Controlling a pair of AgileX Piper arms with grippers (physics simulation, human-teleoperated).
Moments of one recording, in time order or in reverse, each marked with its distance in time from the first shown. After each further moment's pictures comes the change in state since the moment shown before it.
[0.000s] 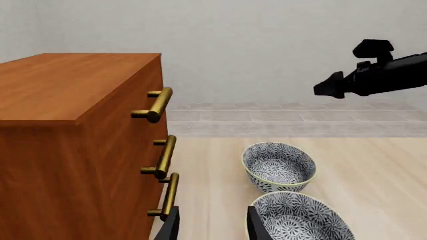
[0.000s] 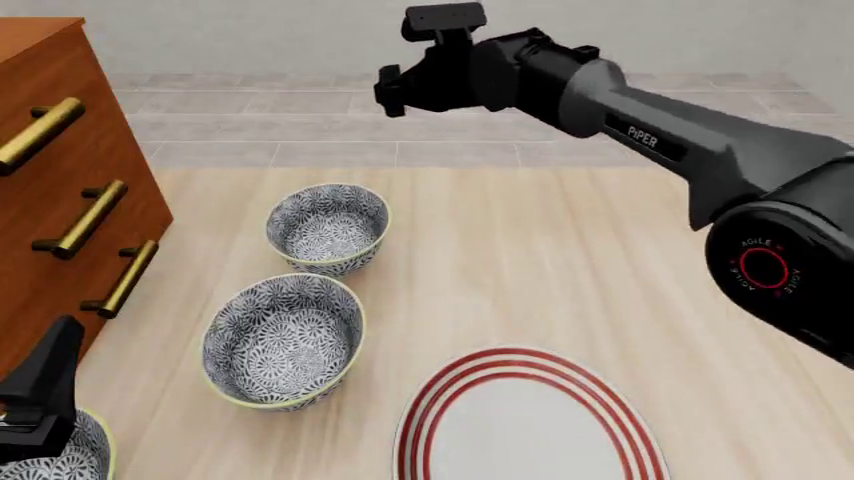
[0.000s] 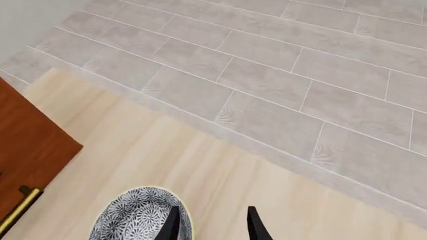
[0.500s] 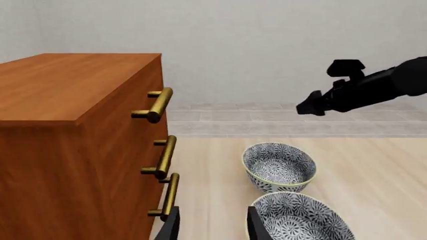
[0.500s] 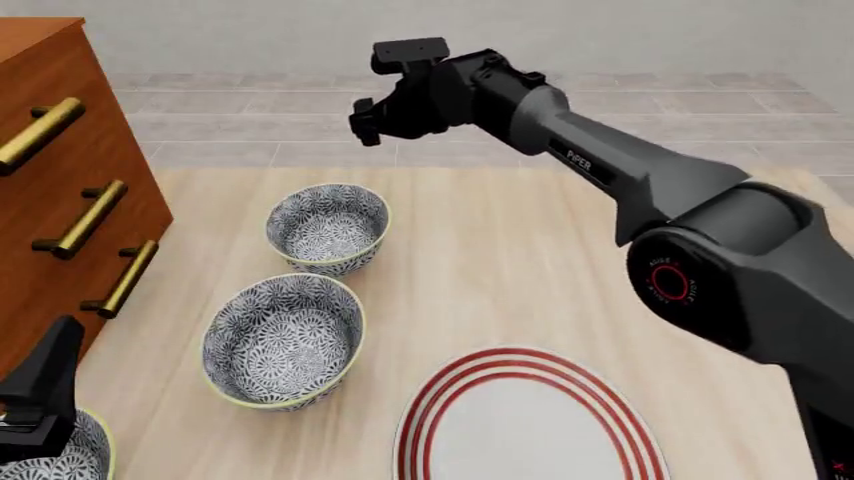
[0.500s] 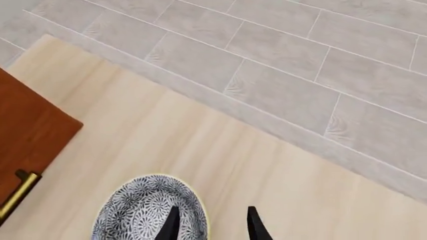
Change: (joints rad) left arm 0.000 0.000 0.000 0.000 0.000; right arm 0.041 0.173 -0.219 0.180 0.028
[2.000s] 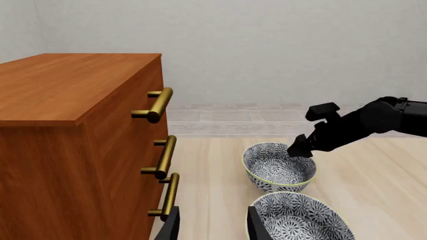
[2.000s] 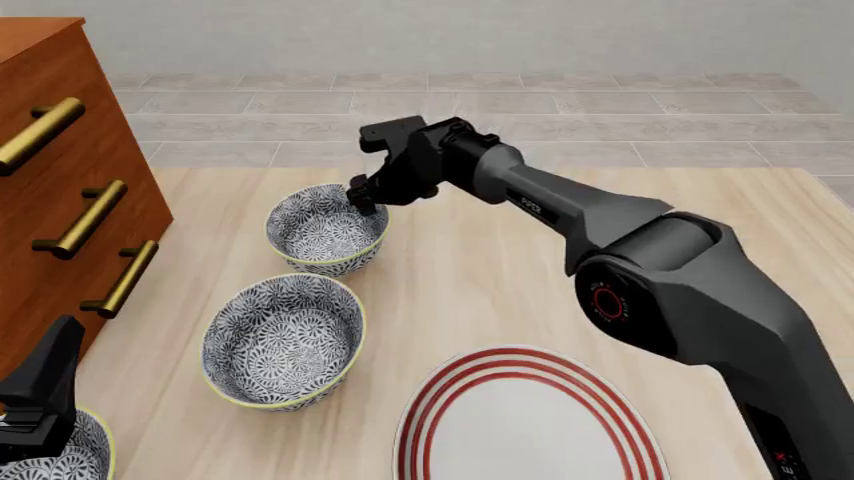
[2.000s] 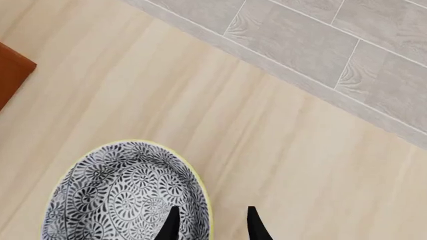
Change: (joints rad) left arm 0.000 0.000 0.000 0.000 0.000; right arm 0.024 0.173 -0.028 0.076 -0.017
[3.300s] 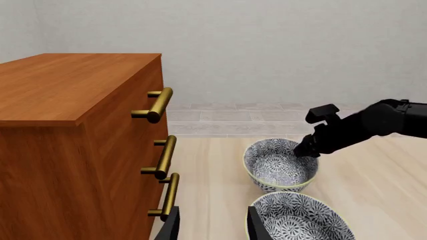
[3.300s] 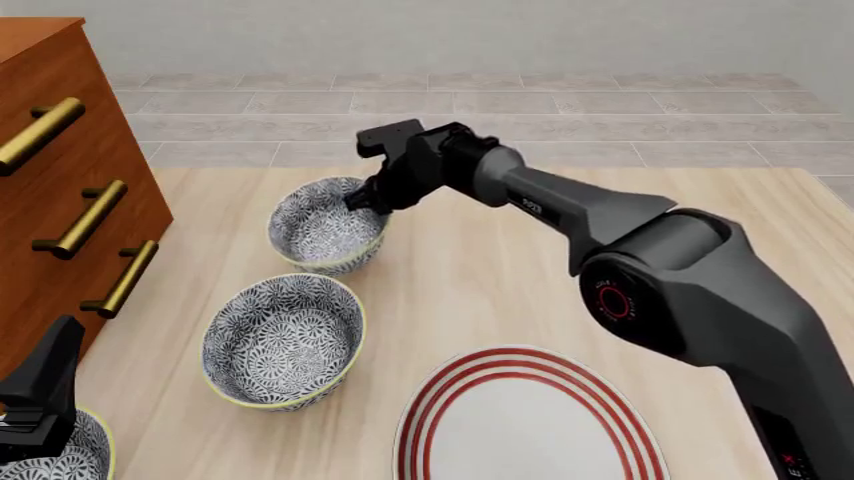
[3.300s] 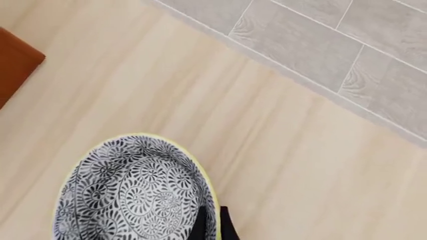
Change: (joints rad) left arm 0.000 0.000 0.000 0.000 0.000; right arm 0.008 -0.027 0.063 -0.043 -0.043
